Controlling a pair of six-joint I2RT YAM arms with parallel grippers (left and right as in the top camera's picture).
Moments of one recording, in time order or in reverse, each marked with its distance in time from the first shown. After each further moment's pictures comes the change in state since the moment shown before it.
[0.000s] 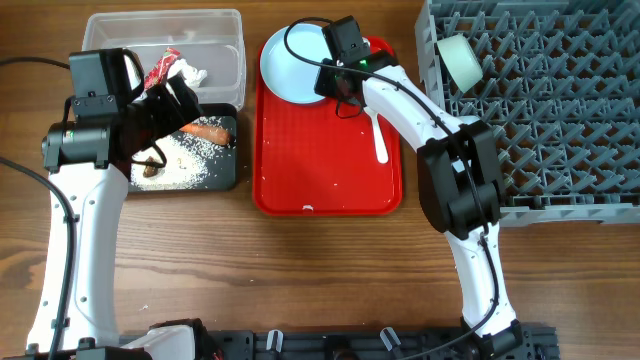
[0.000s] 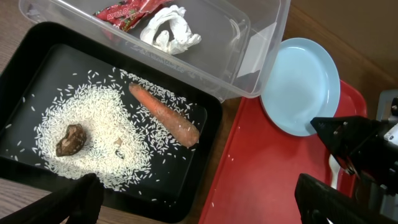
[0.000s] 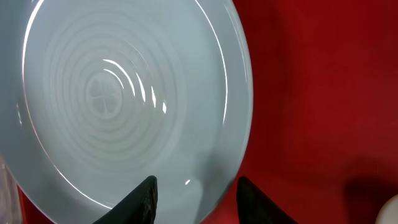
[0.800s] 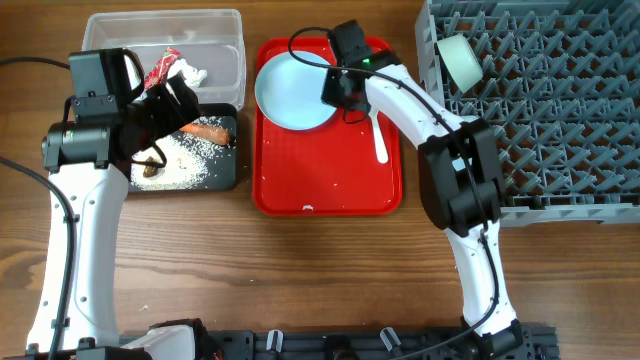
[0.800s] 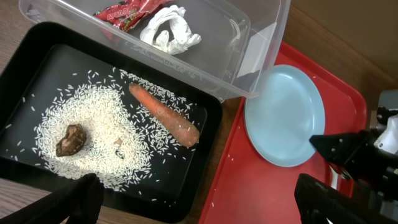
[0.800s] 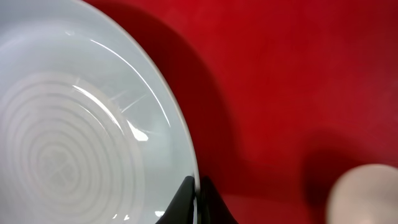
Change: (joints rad) left arm 0.000 0.000 0.000 0.000 0.000 0.000; right arm -0.024 0.013 0.009 -0.124 -0.016 -0.092
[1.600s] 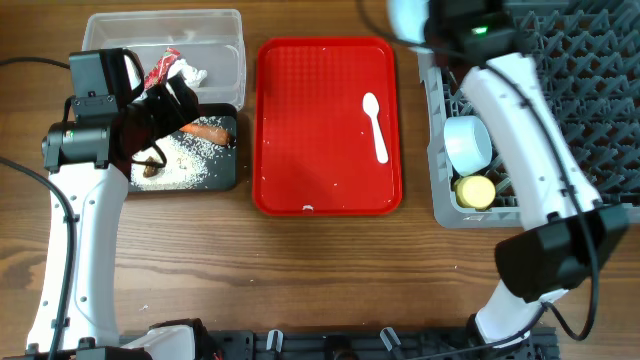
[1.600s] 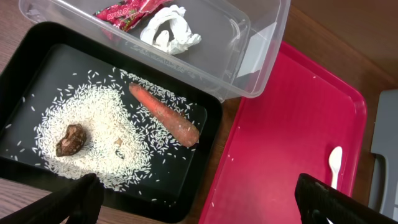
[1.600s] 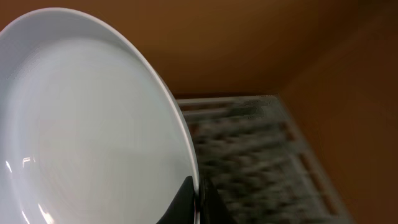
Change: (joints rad) left arm 0.000 0.000 0.000 0.000 0.000 0.000; right arm -0.163 -0.509 -0.008 0.023 0.814 -0.634
